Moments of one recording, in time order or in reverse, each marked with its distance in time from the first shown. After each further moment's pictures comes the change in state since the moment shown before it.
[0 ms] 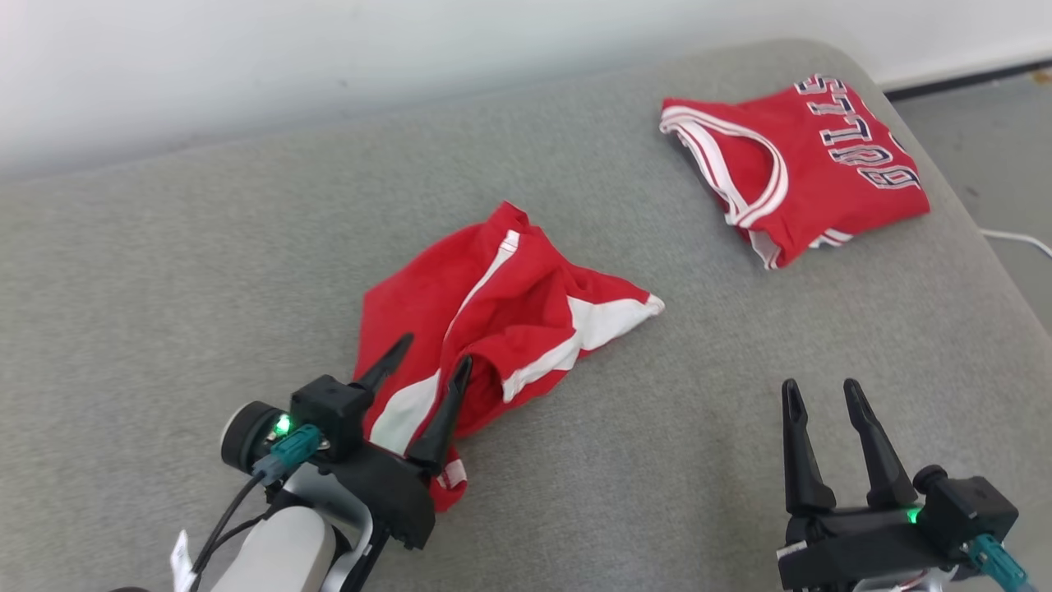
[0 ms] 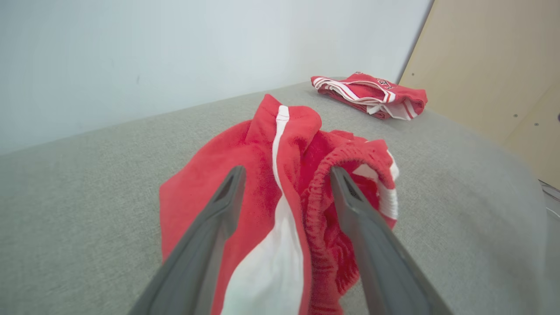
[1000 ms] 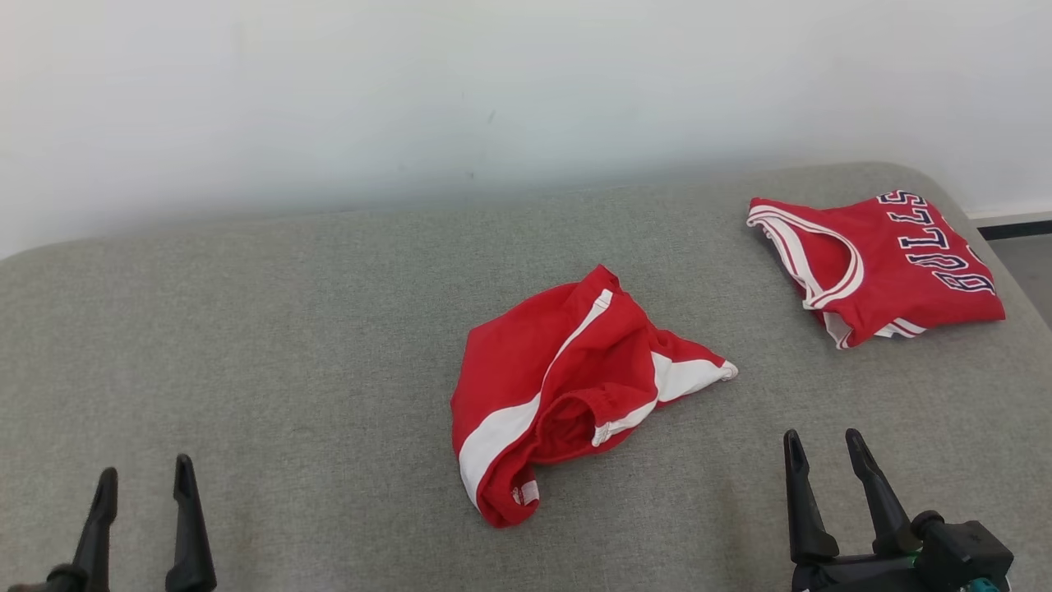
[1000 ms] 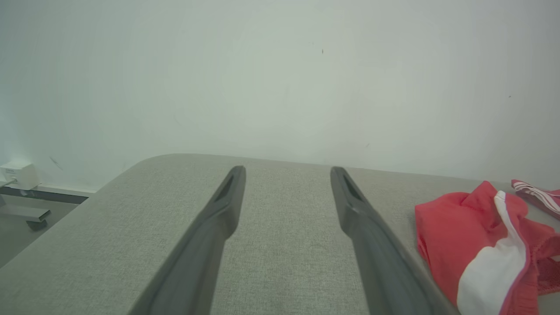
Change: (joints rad) left arm 0.514 0.020 0.520 -0.380 0.026 0.166 -0.099; right arm 0.095 -0.006 -0.008 -0.006 -0.036 0.000 0.000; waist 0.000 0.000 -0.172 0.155
